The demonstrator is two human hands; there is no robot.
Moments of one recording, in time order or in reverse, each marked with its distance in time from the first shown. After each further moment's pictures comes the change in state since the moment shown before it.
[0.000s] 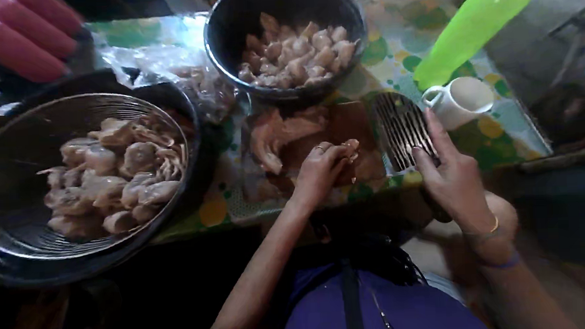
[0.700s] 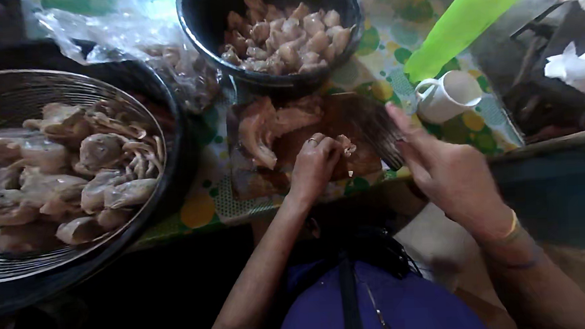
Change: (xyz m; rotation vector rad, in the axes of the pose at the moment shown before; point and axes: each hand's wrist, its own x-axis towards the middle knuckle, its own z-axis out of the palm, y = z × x) left_hand -0.001 -0.016 0.011 -0.041 0.126 0.065; right_hand 0.011 -0.061 -0.021 -0.281 -0.128 -0.219
